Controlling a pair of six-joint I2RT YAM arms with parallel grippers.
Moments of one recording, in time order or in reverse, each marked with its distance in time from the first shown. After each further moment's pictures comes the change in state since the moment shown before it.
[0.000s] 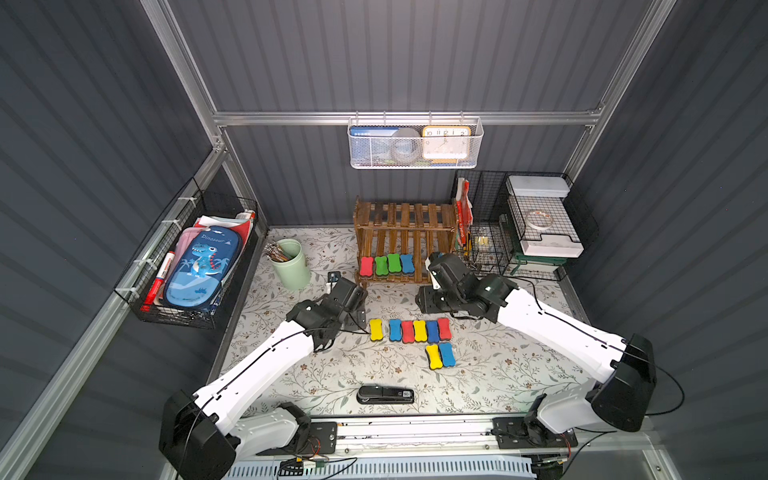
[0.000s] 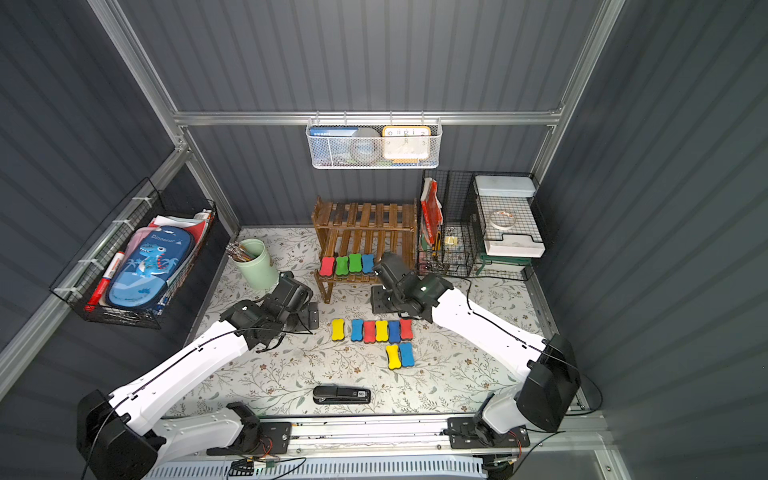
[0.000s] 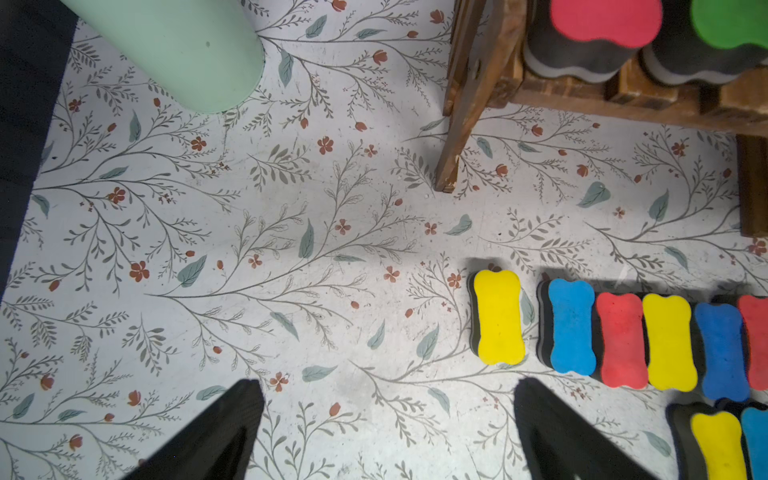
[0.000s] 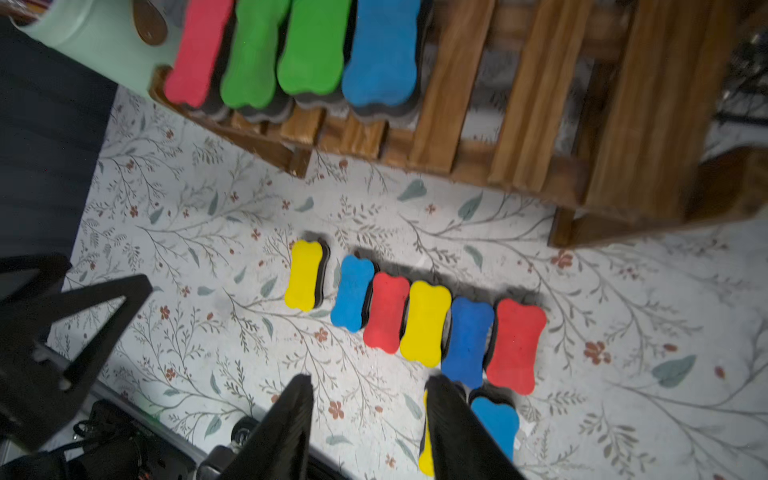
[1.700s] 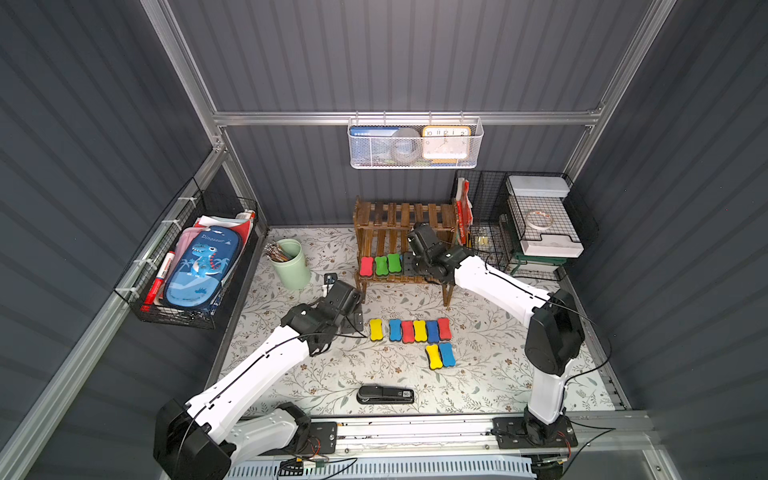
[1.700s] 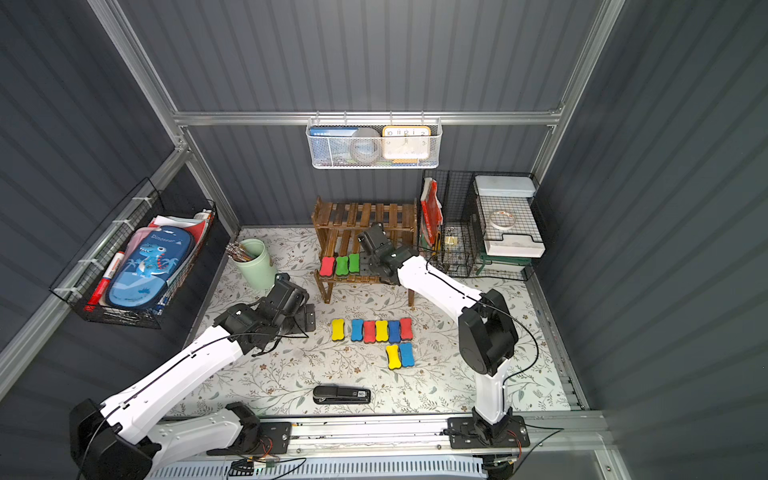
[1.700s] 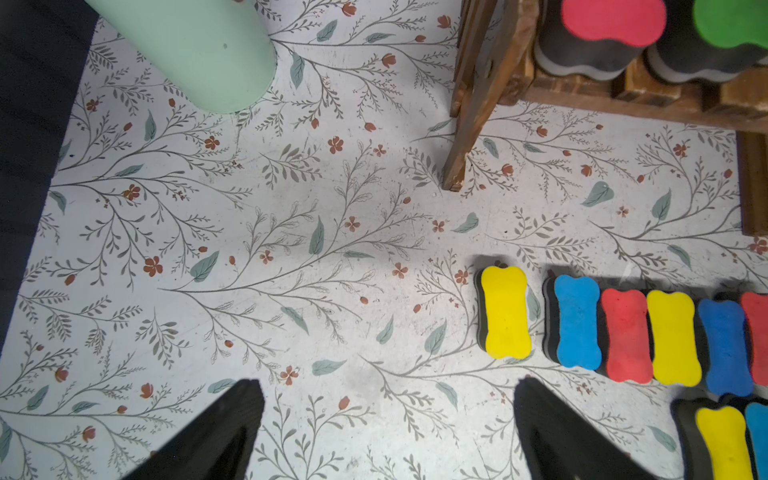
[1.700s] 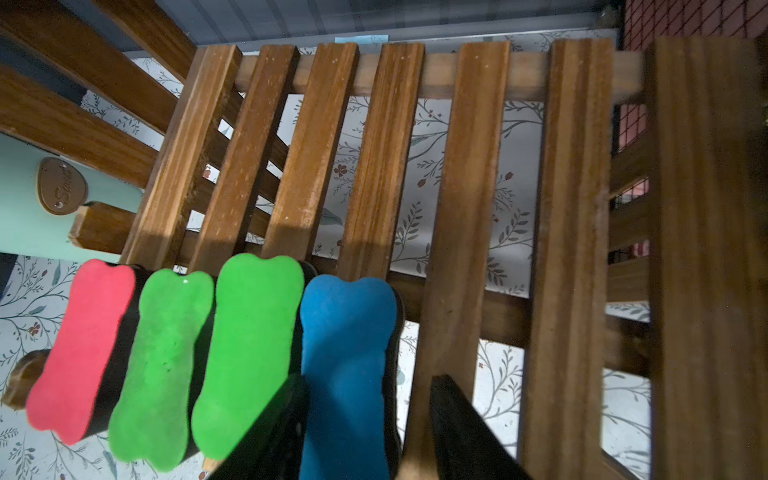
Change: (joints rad) left arm 0.001 -0.046 -0.019 -0.016 -0.012 0.000; right arm -0.106 0.424 0.311 0.143 0.095 -0.064
